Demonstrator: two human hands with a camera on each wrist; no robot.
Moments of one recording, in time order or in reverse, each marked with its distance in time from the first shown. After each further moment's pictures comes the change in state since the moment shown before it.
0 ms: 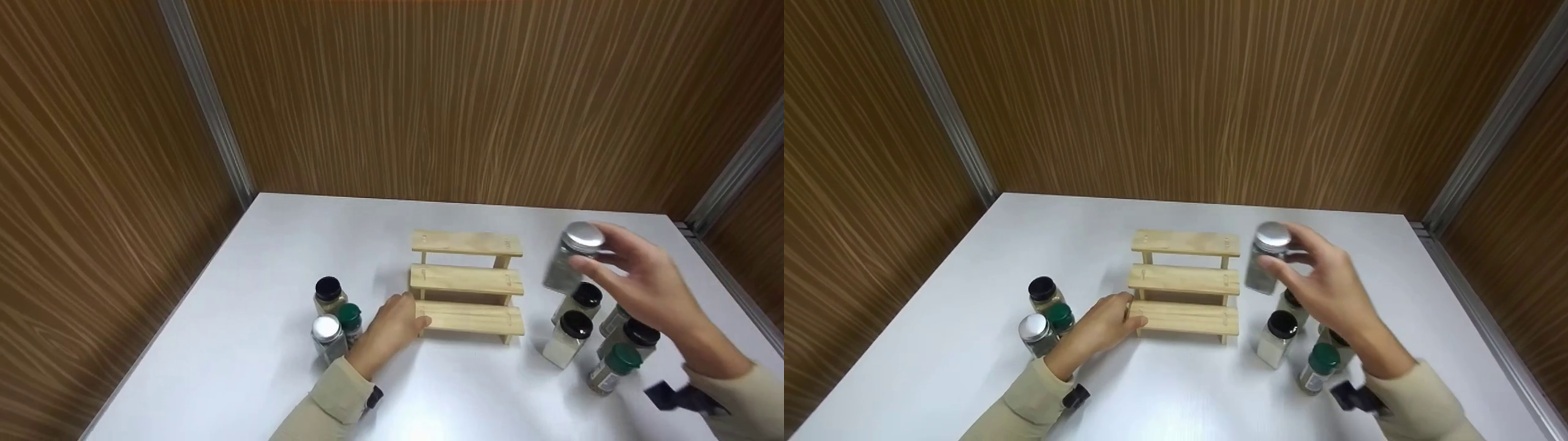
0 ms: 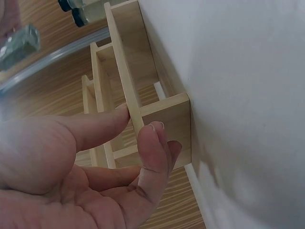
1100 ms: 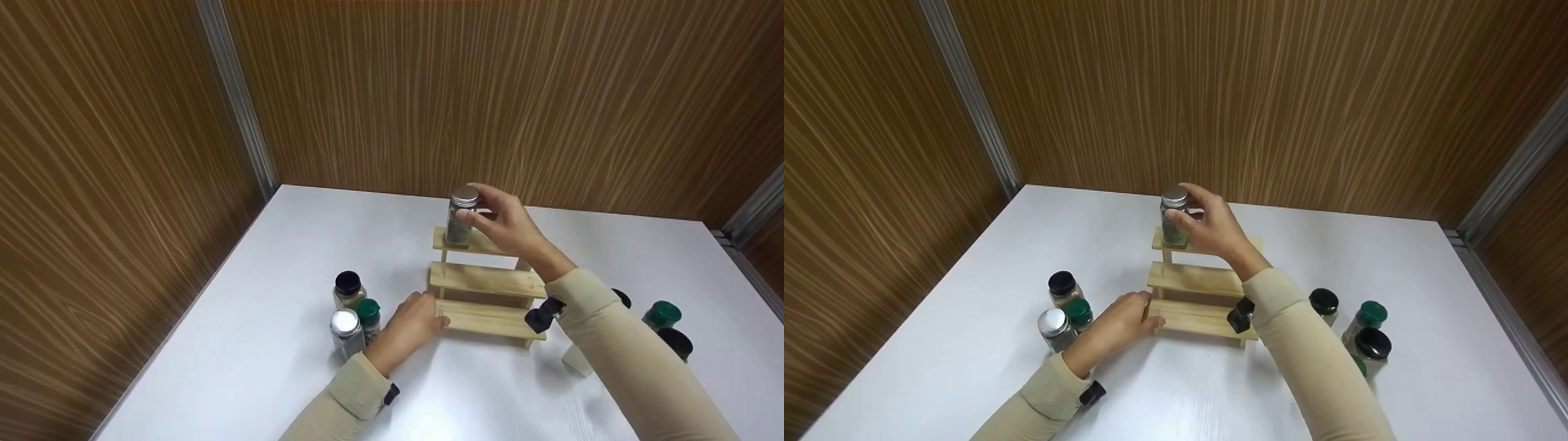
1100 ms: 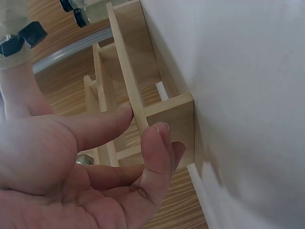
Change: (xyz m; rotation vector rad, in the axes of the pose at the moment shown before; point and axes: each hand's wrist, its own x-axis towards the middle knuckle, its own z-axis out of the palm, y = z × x) left_hand -0.002 0.018 0.012 0.056 -0.037 0.036; right_hand 0.118 0.008 0.139 0.320 -0.286 0.097
